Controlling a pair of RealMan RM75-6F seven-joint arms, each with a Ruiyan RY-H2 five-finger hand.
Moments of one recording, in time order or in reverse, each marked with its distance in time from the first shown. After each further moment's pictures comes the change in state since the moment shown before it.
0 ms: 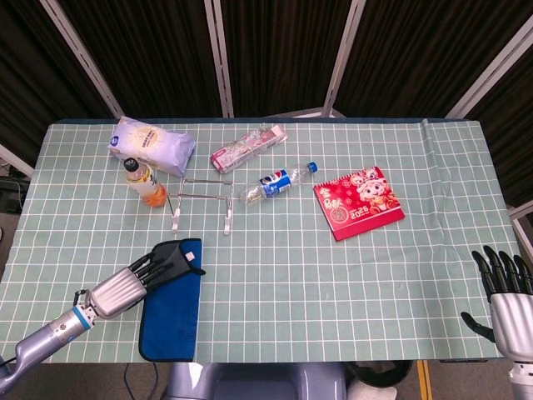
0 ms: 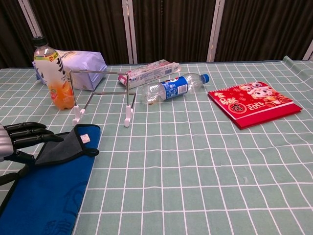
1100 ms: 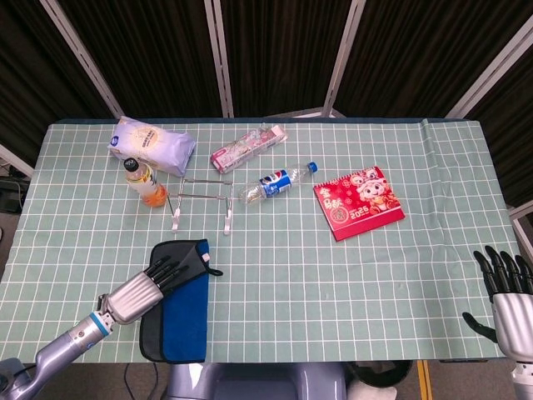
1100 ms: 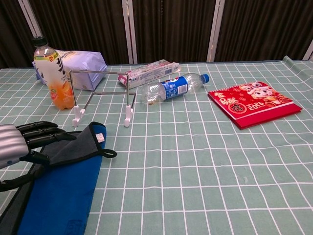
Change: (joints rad) left arm -0.009 0.009 -0.008 -0.198 -0.084 -0.025 0.158; right arm 0.004 0.009 -0.004 0.009 0.001 -0.001 0.028
